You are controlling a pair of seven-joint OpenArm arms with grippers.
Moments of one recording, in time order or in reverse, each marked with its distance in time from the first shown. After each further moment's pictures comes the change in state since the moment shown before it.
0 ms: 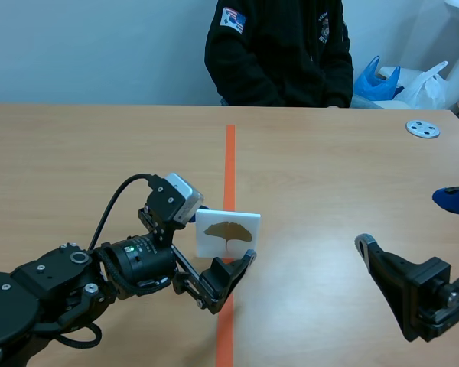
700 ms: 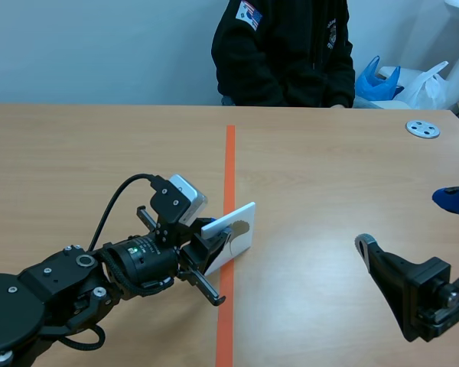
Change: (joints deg) left arm 0.0 0.1 0.7 -0.1 1.9 4.7 -0.8; right arm 0.0 0.0 0.0 0.0 0.0 0.0 0.0
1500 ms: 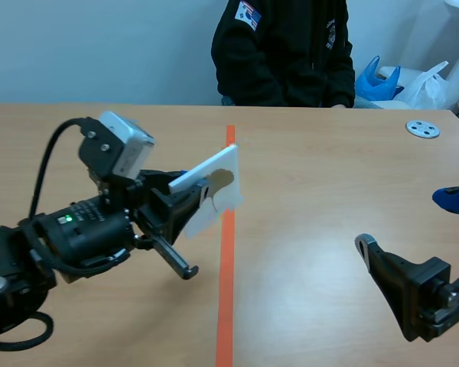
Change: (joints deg) left arm 15.2 -9.2 -11.9 31.9 -6.2 -1.1 7.4; right arm 0.0 0.0 0.0 0.0 0.0 0.0 0.0
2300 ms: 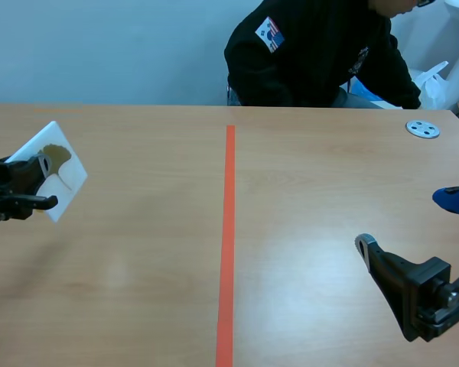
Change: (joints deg) left arm 6.9 -2.8 -26.0 -6.0 -17.8 7.8 3.8; right arm 0.0 0.0 0.0 0.0 0.0 0.0 0.0
